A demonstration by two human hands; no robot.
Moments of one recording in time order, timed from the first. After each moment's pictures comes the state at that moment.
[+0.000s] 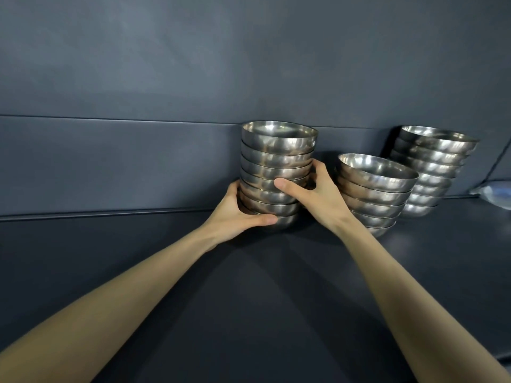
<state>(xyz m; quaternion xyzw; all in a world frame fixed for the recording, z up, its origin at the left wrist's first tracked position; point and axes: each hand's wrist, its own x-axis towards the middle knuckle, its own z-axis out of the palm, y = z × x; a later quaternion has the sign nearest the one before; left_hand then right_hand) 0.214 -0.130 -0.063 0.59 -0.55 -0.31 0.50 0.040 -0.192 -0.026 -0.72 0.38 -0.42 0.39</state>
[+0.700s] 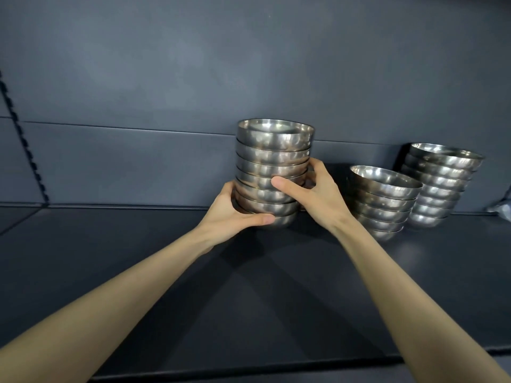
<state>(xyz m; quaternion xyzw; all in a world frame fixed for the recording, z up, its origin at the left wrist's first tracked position) 0.222 -0.051 -0.037 0.60 -0.52 -0.26 0.55 0.056 -0.132 0.001 -0.75 0.31 -0.44 0.39</state>
